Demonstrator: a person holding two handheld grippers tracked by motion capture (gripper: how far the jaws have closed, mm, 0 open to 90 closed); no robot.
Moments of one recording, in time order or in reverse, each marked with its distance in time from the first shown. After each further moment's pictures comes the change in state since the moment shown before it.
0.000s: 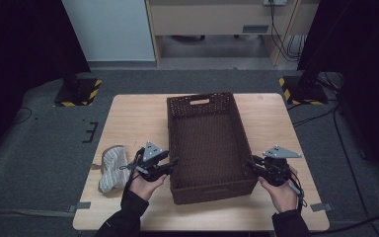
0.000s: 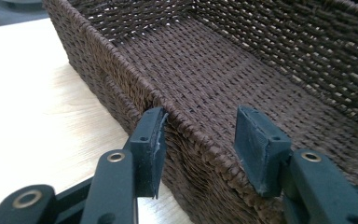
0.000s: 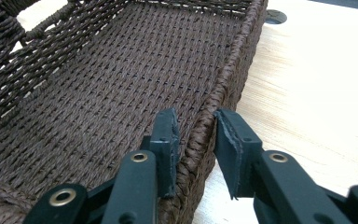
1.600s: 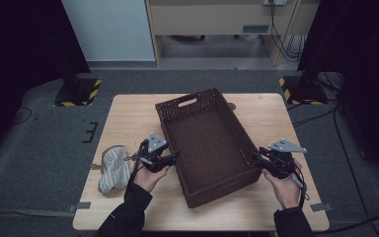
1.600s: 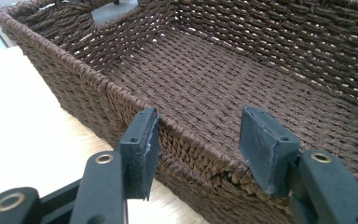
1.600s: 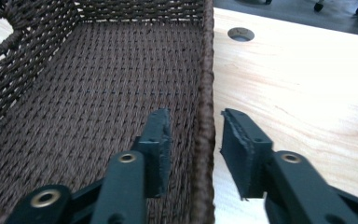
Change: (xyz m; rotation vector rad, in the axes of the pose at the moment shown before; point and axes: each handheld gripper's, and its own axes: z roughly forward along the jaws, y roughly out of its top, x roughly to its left) left arm 0.010 0.016 0.018 -0.006 0.039 0.033; right arm -0.020 0.005 0.004 -0.049 -0.069 0.006
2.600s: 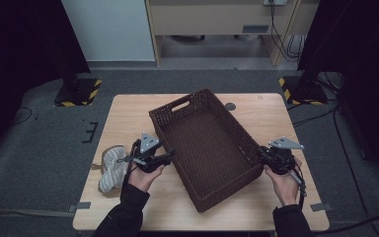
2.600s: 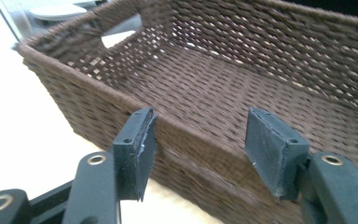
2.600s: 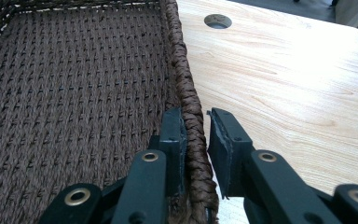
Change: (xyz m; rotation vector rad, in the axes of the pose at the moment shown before) left arm 0.015 0.006 -0.013 -0.038 0.050 -0.034; right arm -0.015 -0.002 0.018 0.036 -0.076 0.000
